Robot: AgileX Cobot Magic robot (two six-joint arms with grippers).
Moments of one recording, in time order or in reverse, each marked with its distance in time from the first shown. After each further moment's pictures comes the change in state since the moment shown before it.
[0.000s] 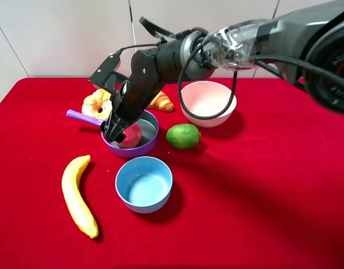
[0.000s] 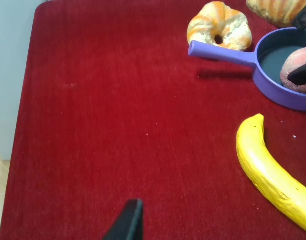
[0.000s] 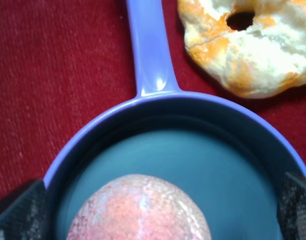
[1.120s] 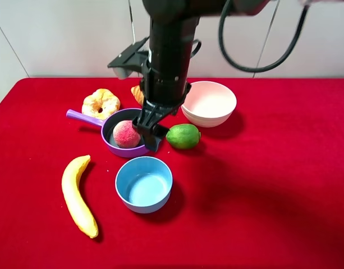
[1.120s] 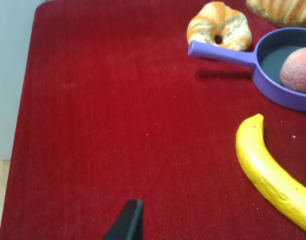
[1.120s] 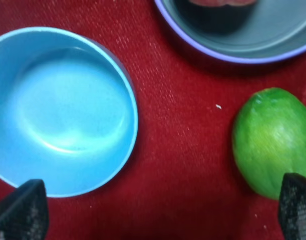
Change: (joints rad) left arm 0.000 0.000 0.000 0.000 0.000 0.000; right arm 0.000 -0.270 -0.003 -0.111 0.751 0.134
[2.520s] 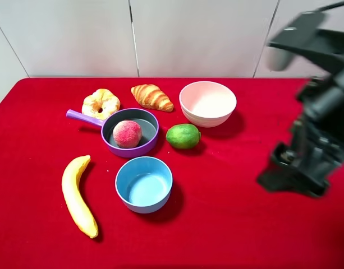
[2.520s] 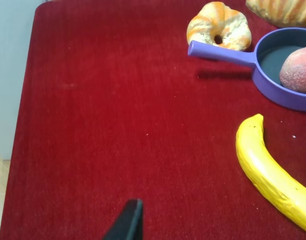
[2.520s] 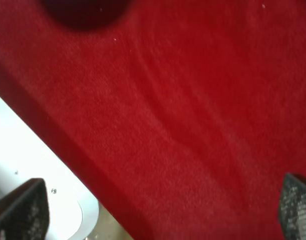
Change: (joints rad) left arm 0.000 0.000 0.000 0.000 0.000 0.000; right arm 0.000 -0.916 0.724 -0.080 0.003 0.365
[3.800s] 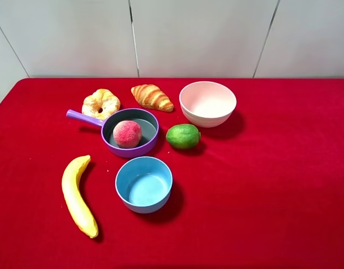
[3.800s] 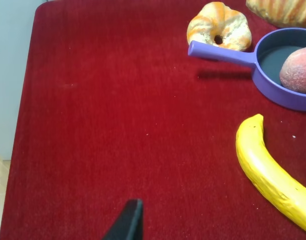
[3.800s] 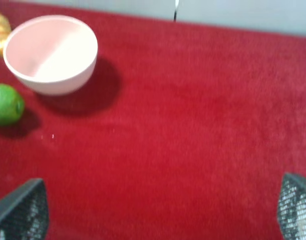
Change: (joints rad) left arm 0.000 0.000 0.000 0.000 0.000 0.000; right arm -0.639 -0.837 0.198 -0.058 -0.089 0.027
